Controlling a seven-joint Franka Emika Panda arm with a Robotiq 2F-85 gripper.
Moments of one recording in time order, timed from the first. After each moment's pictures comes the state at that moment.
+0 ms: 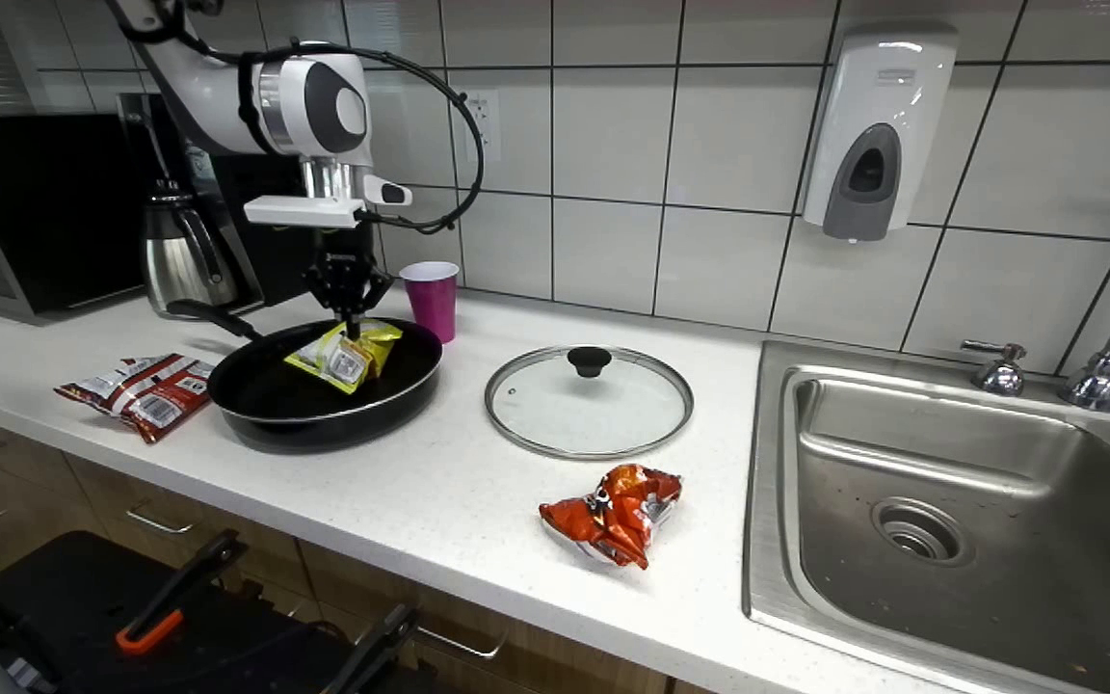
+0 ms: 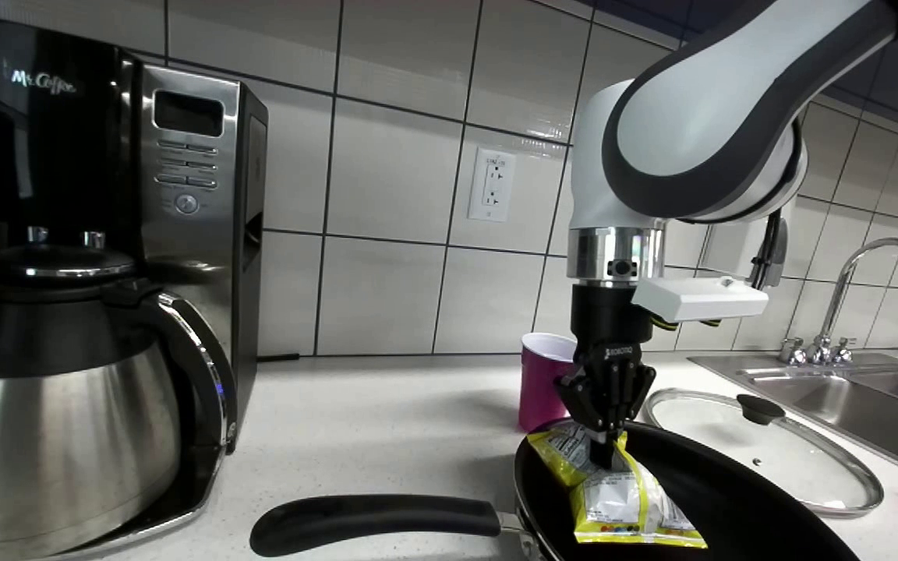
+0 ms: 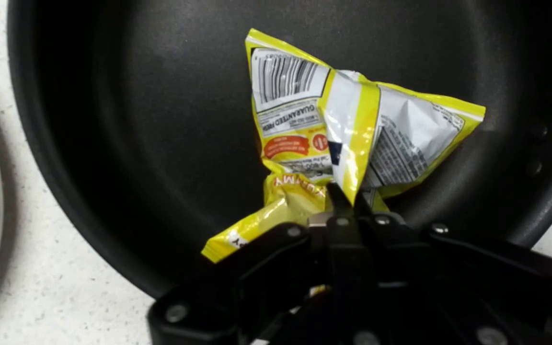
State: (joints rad) arm 0.19 0.41 0.13 -2.04 -0.05 2.25 0.11
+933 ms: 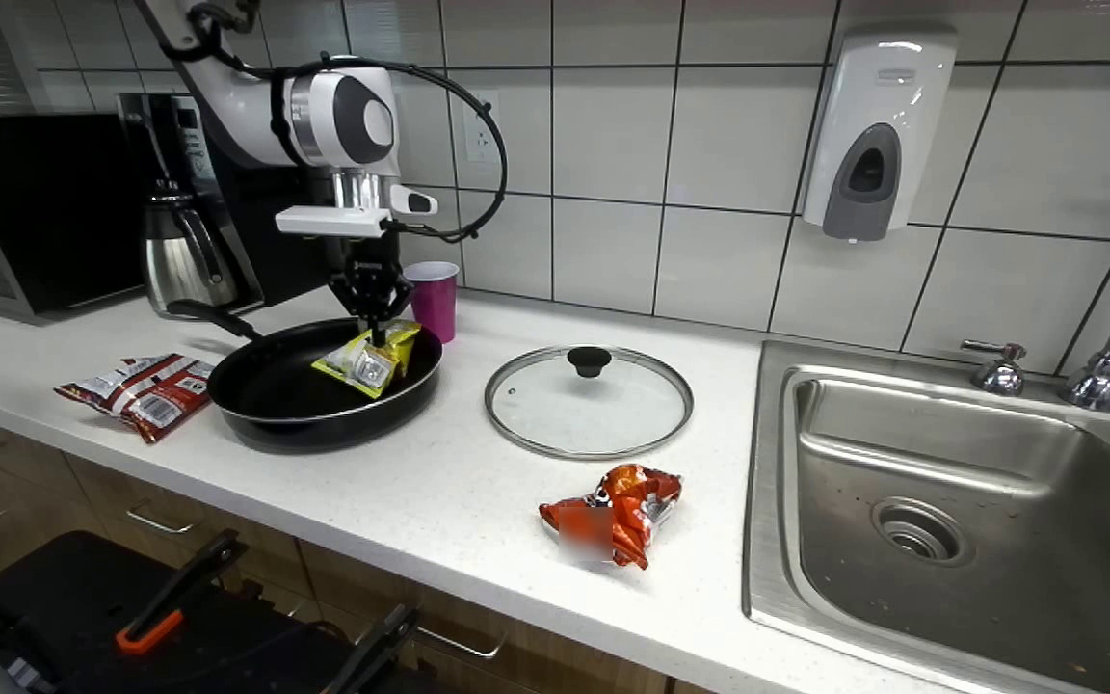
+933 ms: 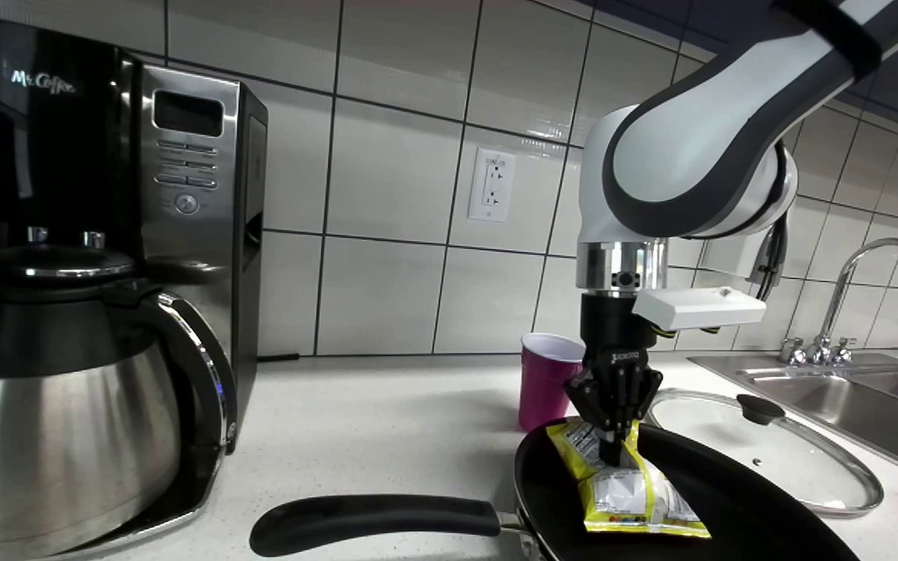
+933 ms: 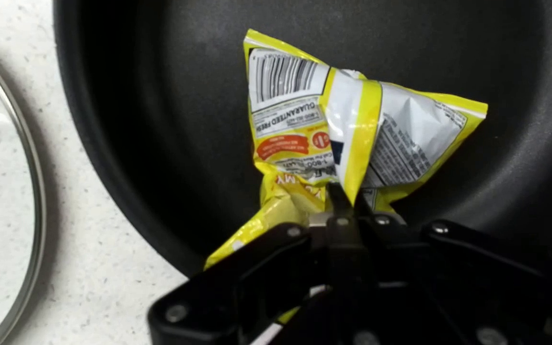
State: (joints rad) arm 0.19 0.45 0.08 -2.00 -0.05 2.25 0.11
